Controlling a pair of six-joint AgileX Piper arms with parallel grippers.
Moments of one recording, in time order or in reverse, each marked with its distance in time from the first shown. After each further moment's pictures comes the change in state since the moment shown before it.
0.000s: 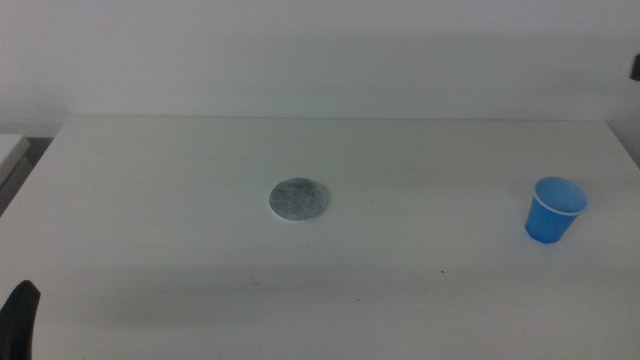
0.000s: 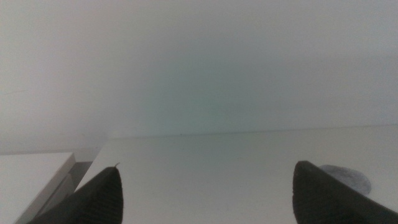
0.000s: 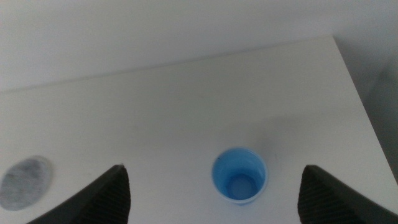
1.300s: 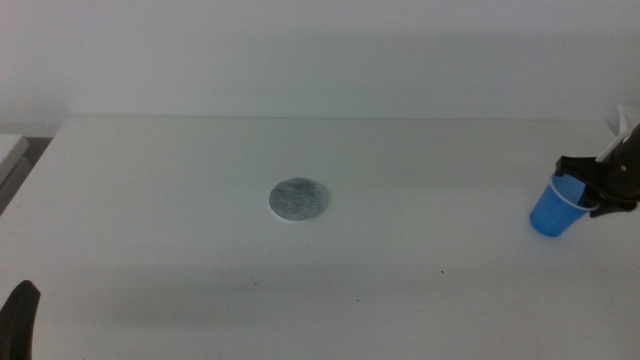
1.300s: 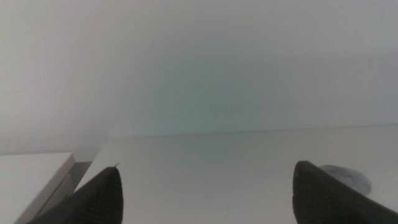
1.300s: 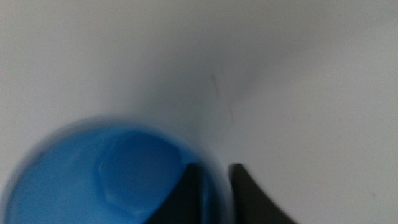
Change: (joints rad) left arm 0.000 0.000 0.000 0.000 0.000 0.002; right arm -0.152 0.775 -0.135 0.057 -0.026 -0.017
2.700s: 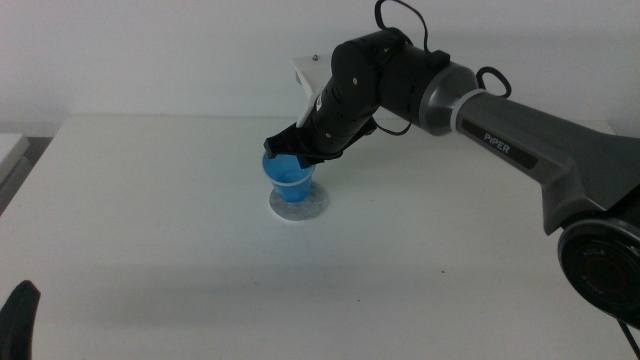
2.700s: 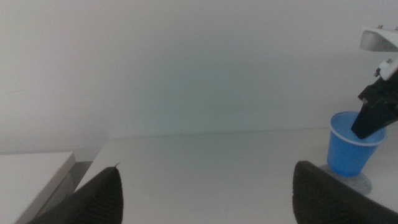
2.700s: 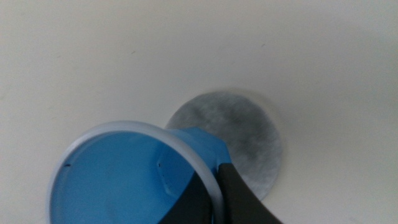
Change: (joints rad) left arm 0.000 0.000 0.000 0.000 0.000 0.000; right arm 0.718 0.370 -0.789 0.013 0.156 -0.068
